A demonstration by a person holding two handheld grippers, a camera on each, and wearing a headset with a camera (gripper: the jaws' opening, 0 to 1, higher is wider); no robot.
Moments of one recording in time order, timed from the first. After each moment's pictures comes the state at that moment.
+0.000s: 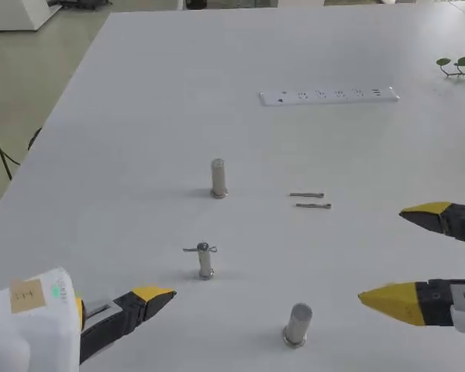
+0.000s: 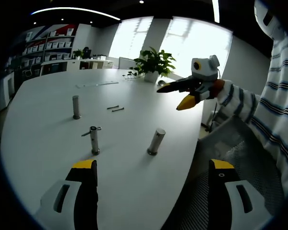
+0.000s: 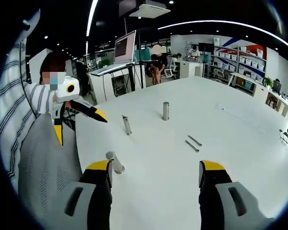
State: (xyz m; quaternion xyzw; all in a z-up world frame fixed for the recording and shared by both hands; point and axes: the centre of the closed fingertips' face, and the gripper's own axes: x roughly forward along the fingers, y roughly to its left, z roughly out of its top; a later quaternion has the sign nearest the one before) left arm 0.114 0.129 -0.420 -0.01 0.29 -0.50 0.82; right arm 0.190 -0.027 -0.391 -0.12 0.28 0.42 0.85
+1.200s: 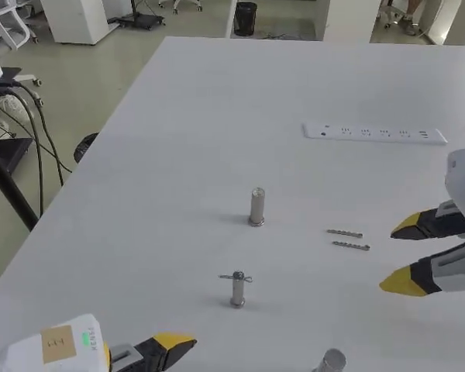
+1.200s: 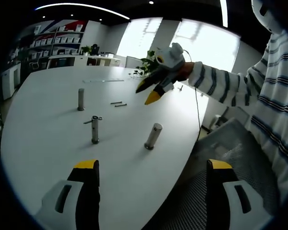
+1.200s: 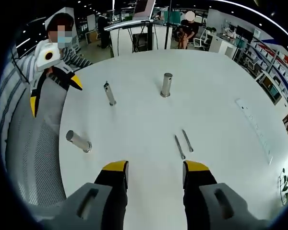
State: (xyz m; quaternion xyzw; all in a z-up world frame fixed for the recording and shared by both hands) left arm 0.096 0.136 -0.425 -0.03 0.30 -0.47 0.83; right arm 0.264 -0.022 -0.441 -0.29 0.38 0.48 0.74
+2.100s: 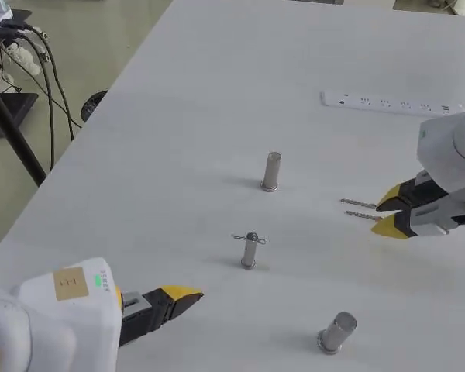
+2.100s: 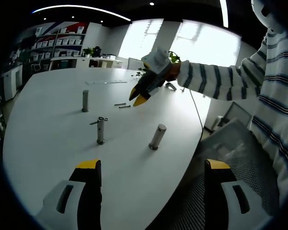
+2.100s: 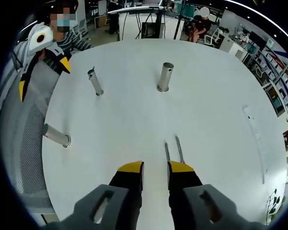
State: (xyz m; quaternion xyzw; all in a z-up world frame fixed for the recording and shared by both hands) left arm 0.100 0.145 -0.423 -0.03 0.29 -0.46 0.84; right arm 0.296 -0.011 -0.468 -0.36 0.38 0.49 0.70
